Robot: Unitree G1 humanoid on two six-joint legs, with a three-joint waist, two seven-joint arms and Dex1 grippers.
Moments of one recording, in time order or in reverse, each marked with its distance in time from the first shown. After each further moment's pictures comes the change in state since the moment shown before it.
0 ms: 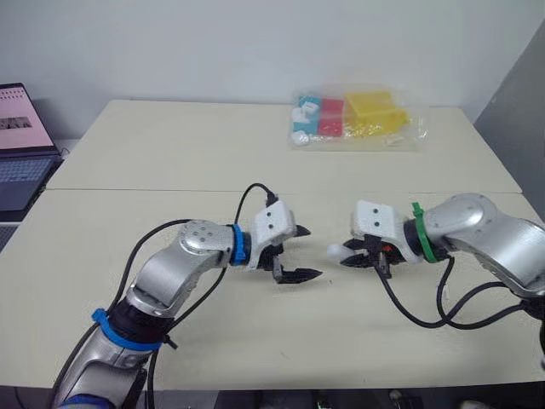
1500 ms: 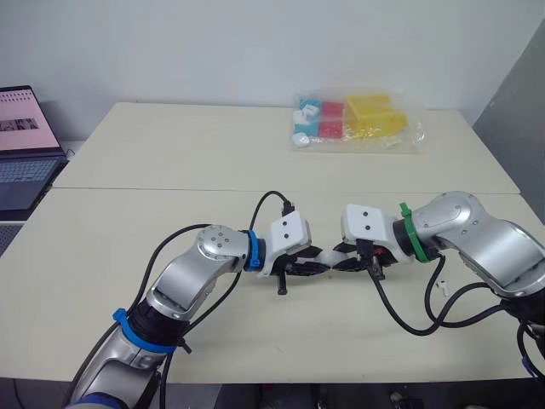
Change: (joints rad) left arm -0.002 -0.077 -0.037 0.041 0.064 -0.044 -0.021; right arm 0.021 0.077 -0.033 -0.010 -0.117 0.012 0.132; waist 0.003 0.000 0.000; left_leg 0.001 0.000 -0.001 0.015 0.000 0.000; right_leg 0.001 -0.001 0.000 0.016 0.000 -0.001
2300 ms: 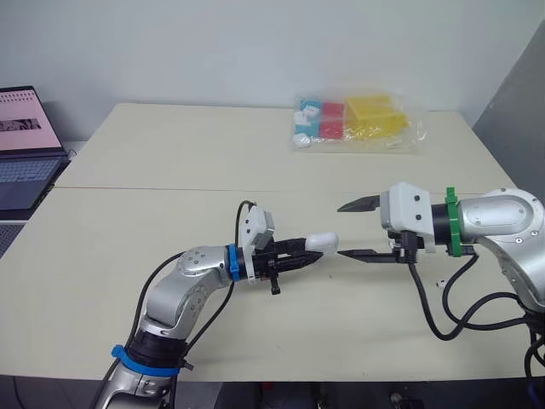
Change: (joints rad) left arm 0.199 -0.114 0.212 0.079 -0.197 -0.157 -0.032; right arm 0.200 0.053 -0.315 -0.044 0.000 -0.333 -0.055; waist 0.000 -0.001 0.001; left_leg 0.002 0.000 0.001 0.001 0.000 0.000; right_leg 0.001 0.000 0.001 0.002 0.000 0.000
